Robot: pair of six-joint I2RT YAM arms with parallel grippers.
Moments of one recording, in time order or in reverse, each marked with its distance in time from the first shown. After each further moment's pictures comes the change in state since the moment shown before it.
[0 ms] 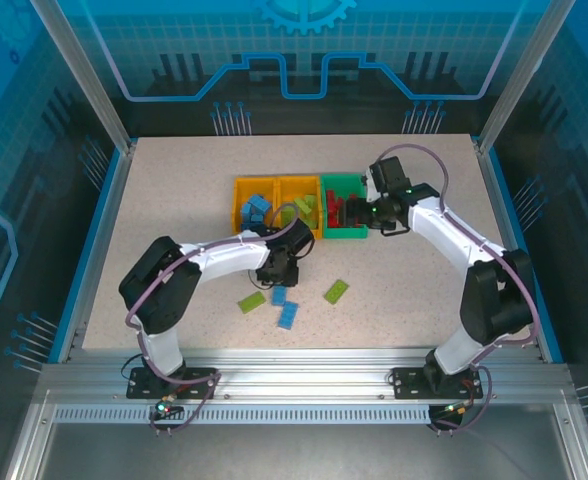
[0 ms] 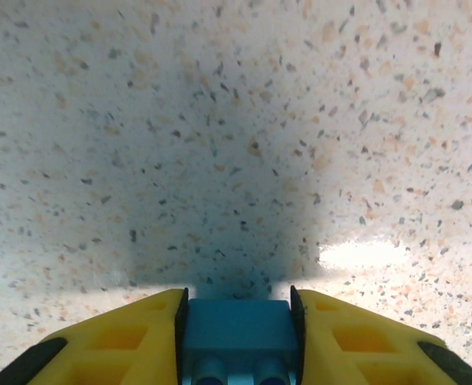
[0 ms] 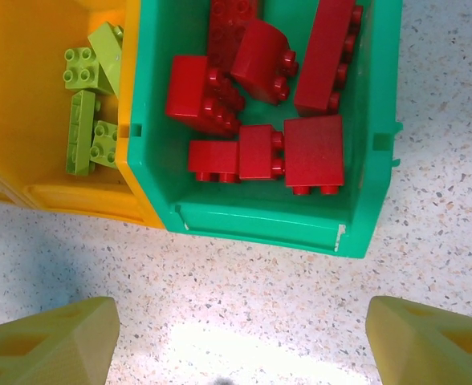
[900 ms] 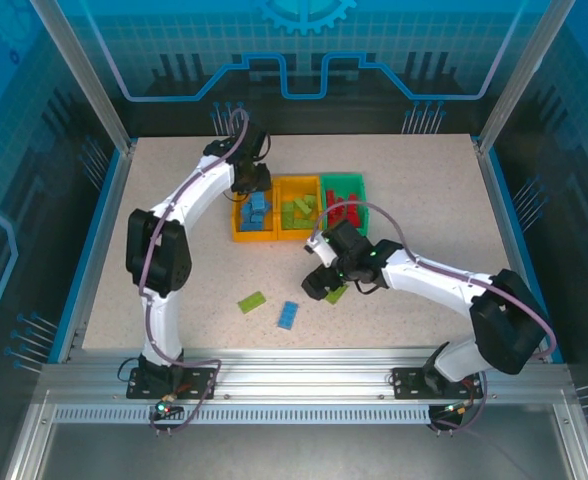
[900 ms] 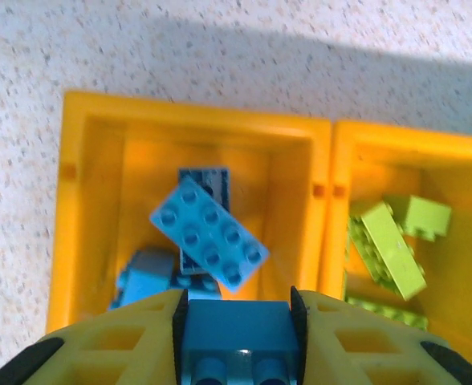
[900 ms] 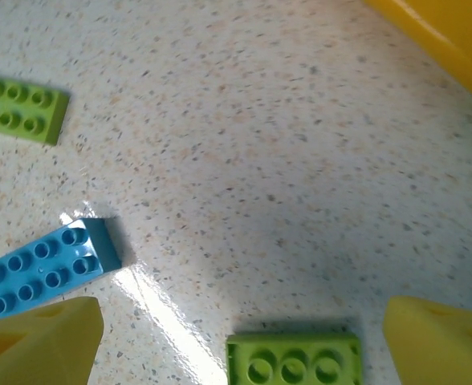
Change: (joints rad) left arm 0.412 0.253 0.712 -0.146 0.001 0.218; right arm 0.429 -0.127 -0.341 0.218 0.063 -0.353
